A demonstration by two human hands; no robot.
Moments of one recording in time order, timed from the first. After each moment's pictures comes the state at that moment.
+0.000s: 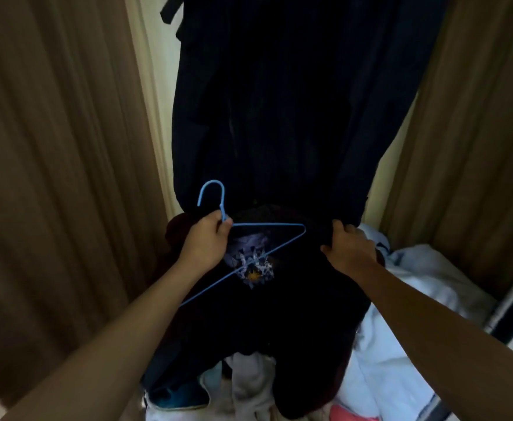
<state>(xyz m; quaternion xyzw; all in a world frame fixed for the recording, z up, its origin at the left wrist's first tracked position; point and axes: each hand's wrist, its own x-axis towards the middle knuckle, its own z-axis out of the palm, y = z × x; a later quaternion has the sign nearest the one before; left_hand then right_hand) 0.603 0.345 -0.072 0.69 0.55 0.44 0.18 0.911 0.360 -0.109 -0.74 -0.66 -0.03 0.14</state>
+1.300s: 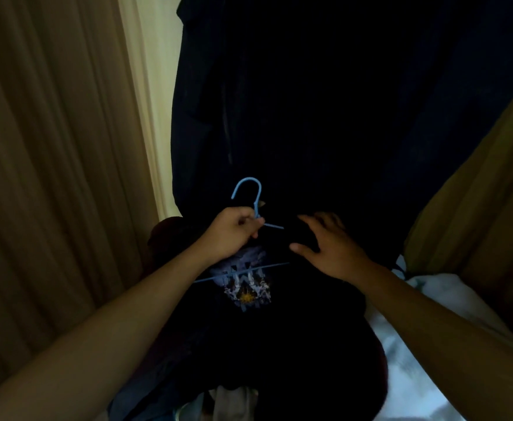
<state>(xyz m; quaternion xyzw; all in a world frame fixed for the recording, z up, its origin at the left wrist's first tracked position) 0.647 0.445 -0.075 0.72 0.44 0.42 0.33 0.897 0.429 -0.083 -0.58 -0.79 0.08 0.21</state>
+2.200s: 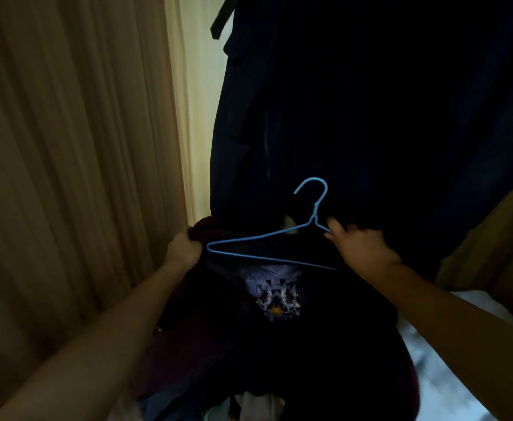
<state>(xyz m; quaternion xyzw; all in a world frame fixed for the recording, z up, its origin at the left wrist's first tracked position) 0.510 0.456 -0.120 0.51 0.70 0.43 0.24 0.872 0.420 -0.056 -0.58 -0.76 -0.29 0.02</state>
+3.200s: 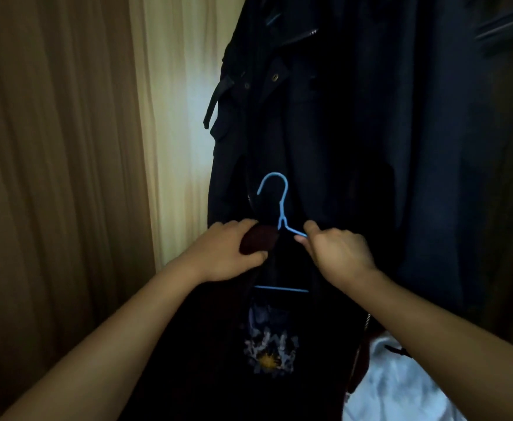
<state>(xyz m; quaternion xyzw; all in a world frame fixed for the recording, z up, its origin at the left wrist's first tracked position) 0.619 0.367 0.043 0.85 0.48 0.23 -0.01 0.858 0.330 0.042 -0.63 -0.70 -0.30 0.15</state>
